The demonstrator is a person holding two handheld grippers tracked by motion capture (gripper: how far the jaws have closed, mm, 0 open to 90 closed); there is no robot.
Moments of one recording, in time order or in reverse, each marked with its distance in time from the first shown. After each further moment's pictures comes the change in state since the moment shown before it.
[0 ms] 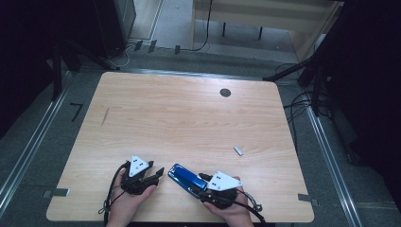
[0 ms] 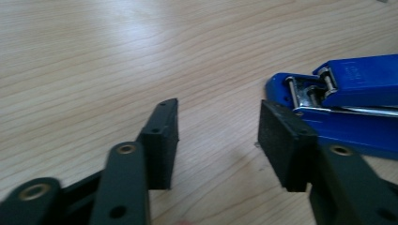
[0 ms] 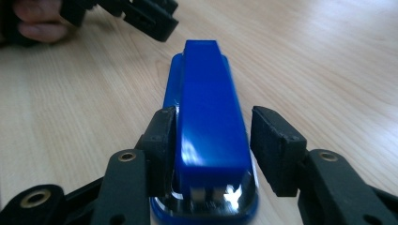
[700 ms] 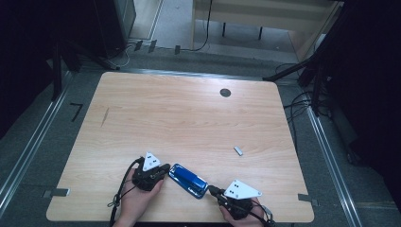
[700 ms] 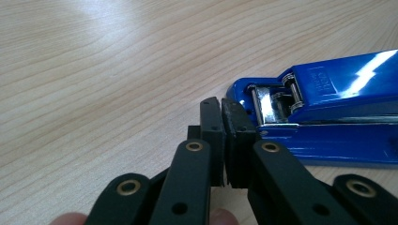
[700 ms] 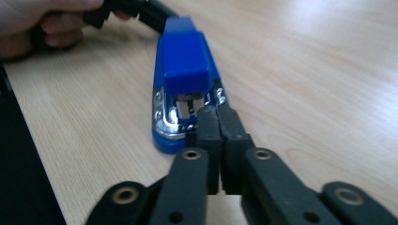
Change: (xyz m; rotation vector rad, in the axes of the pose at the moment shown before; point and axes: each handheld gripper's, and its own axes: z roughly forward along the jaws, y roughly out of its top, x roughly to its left) left arm -0.014 0.013 0.022 0.068 -0.074 0.064; right arm 0.001 -0.023 -0.037 0.004 -0.044 0.128
